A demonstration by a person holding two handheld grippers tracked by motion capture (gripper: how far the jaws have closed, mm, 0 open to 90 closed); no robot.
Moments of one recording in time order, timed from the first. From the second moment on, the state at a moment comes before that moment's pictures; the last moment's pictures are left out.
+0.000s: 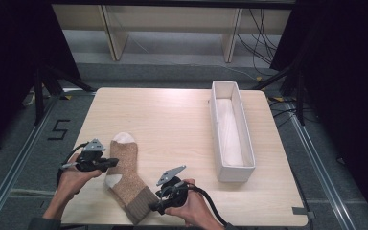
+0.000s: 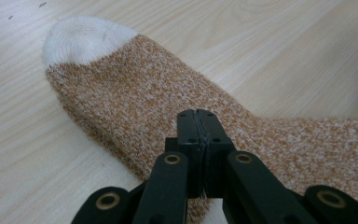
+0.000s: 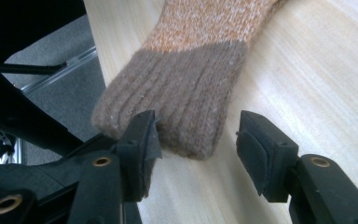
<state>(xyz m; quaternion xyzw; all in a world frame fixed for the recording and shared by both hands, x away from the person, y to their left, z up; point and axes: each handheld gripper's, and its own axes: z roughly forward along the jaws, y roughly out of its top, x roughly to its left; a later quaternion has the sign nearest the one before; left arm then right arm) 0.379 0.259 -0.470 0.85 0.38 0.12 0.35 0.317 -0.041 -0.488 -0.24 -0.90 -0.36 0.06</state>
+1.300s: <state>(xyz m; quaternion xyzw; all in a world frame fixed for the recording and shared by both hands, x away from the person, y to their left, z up) 0.369 0.218 -0.492 0.88 0.33 0.08 0.34 0.363 -0.097 -0.472 -0.23 -0.92 -0.31 0.02</state>
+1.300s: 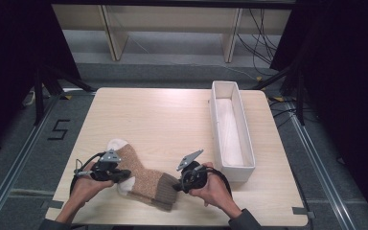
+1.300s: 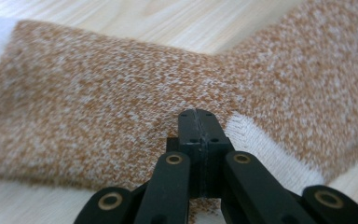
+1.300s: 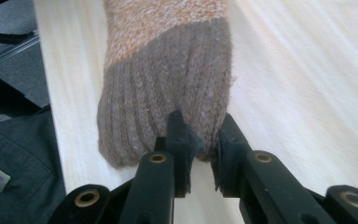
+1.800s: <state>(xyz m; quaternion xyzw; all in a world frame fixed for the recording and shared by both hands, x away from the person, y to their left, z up) 0.371 0.225 -0.481 0.85 0.37 0.09 0.37 0.340 -0.119 -0.441 -0.23 -0.91 -0.35 -0.01</state>
